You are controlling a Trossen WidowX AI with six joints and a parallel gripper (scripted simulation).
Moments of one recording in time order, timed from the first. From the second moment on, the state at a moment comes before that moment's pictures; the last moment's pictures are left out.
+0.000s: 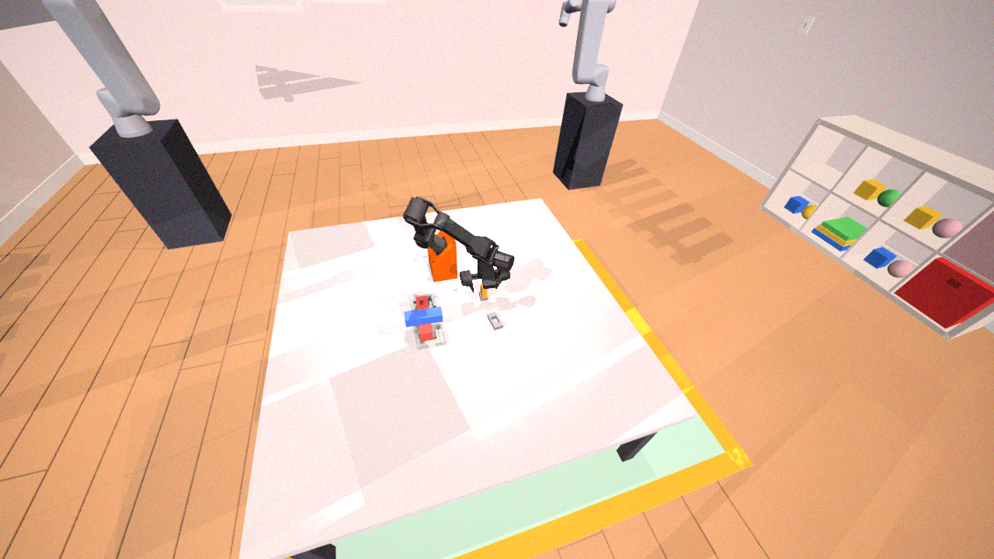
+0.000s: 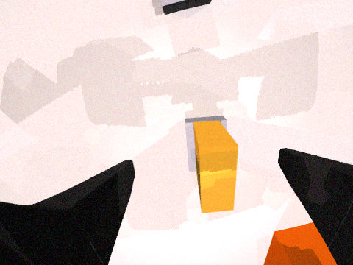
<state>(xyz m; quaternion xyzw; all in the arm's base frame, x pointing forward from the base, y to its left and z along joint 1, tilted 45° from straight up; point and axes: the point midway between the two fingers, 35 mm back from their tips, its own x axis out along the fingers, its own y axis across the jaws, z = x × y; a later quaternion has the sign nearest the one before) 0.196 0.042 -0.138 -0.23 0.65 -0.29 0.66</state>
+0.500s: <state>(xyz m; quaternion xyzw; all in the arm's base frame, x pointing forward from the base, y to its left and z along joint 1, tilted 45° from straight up) 0.193 0.028 -0.151 -0.23 0.65 -0.30 0.66</state>
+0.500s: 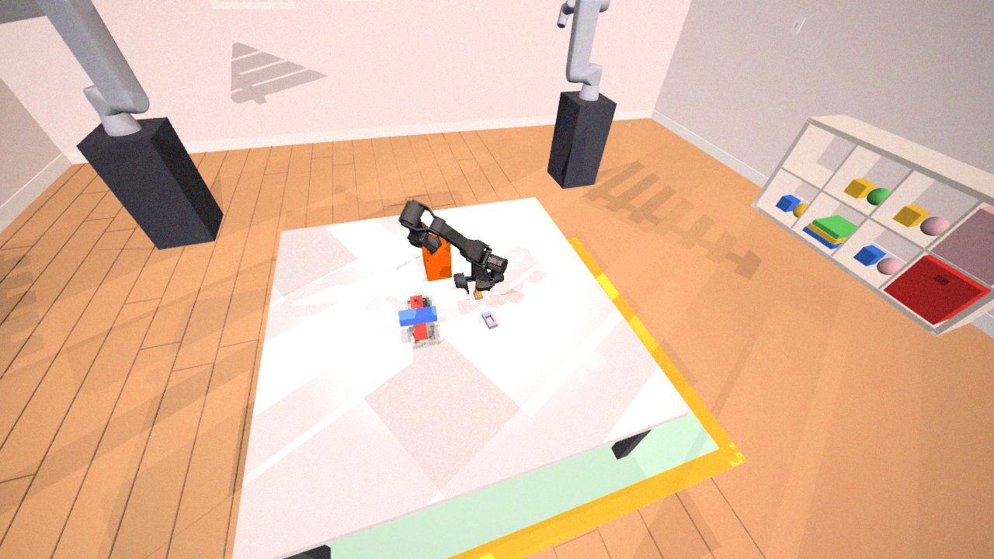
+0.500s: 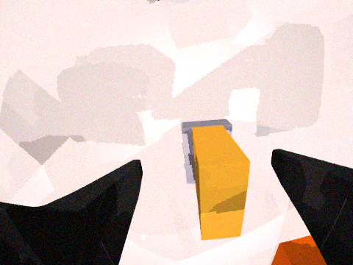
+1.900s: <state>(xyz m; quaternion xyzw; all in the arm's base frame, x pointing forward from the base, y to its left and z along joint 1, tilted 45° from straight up) 0.198 0.063 -0.118 -0.24 0.65 -0.29 0.65</state>
